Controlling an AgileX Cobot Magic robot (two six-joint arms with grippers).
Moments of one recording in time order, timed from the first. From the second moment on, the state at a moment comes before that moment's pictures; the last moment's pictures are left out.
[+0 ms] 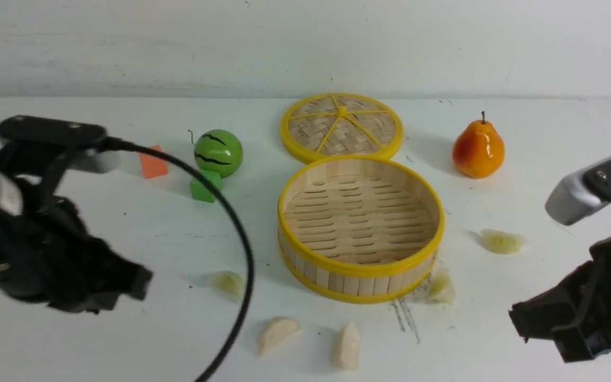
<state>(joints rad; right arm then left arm) 0.26 1.08 -0.83 0.56 0.88 -0.49 -0.44 1.23 -1.06 0.02 1.03 -0.18</state>
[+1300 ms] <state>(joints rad) 0.26 0.83 -0.81 0.48 0.92 -0.49 -0.47 1.92 -1.21 0.22 0.56 -0.80</state>
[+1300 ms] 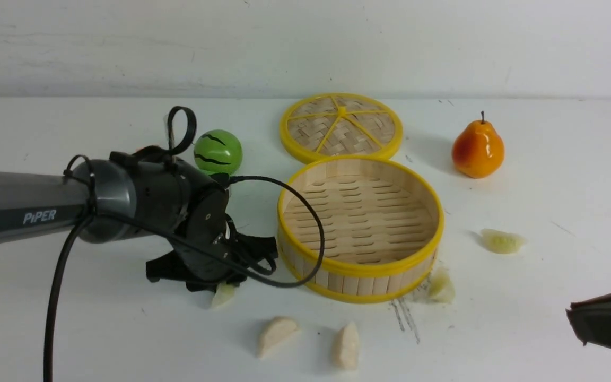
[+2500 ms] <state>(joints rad) 0.26 0.78 -0.81 0.44 1.13 -0.45 -0.67 2.46 -2.20 0.00 0.63 -0.41</state>
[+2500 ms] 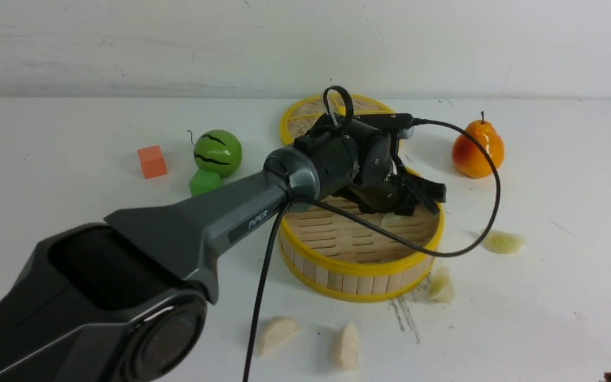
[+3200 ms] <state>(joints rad) 0.26 0.78 -0.81 0.43 1.01 -0.43 -0.67 2.01 -2.33 -0.03 1.24 -0.24</state>
